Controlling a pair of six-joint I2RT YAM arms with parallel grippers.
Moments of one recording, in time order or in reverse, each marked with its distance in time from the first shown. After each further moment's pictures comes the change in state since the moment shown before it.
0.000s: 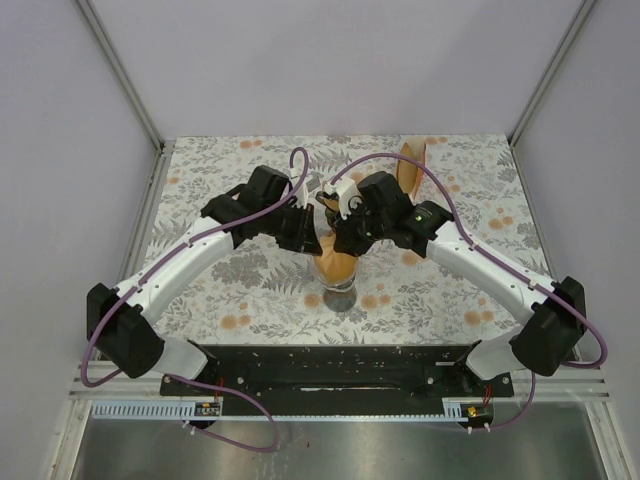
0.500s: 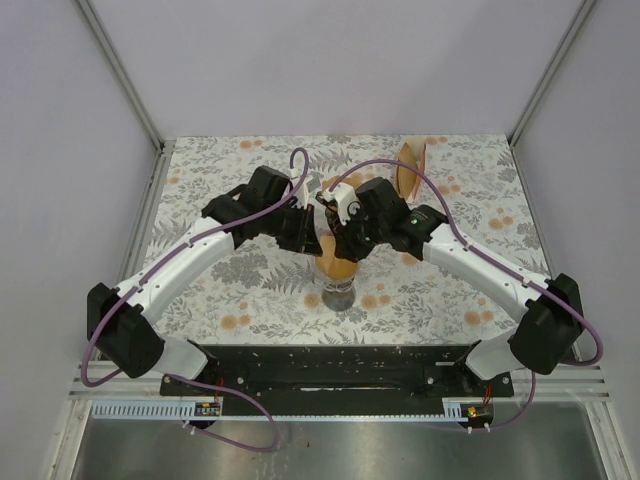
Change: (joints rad) left arm -0.002 0.000 0.000 -0.003 0.000 -0.013; right arm -0.002 0.010 -0.053 0.032 0.011 -0.025
